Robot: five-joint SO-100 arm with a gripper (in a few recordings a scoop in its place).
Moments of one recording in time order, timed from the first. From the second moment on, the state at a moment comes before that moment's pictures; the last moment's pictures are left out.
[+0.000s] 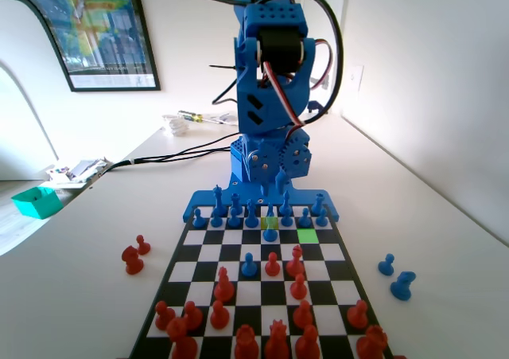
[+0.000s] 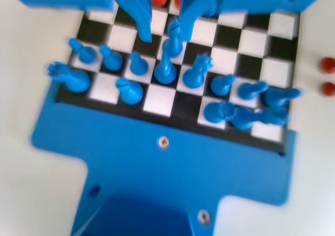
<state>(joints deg) -3.2 104.6 136.4 59.2 -99.7</state>
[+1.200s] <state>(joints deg) -3.3 93.6 138.0 49.0 -99.6</state>
